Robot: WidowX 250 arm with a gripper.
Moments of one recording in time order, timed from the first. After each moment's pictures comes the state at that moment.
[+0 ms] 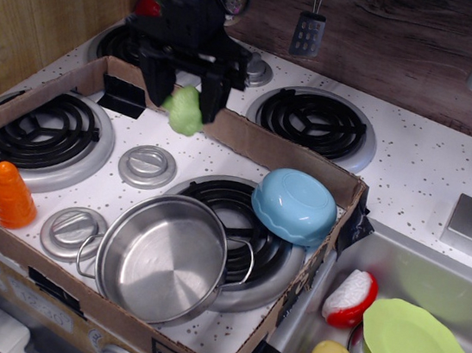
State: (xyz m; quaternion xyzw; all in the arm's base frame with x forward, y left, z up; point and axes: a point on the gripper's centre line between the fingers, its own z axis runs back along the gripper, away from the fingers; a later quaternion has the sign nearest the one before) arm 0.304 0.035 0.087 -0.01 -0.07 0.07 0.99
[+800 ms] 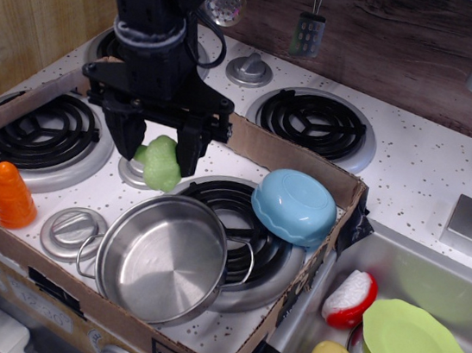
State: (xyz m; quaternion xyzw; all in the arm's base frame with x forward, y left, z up) arm 0.244 0.007 0.086 -0.01 -0.09 0.11 0.99
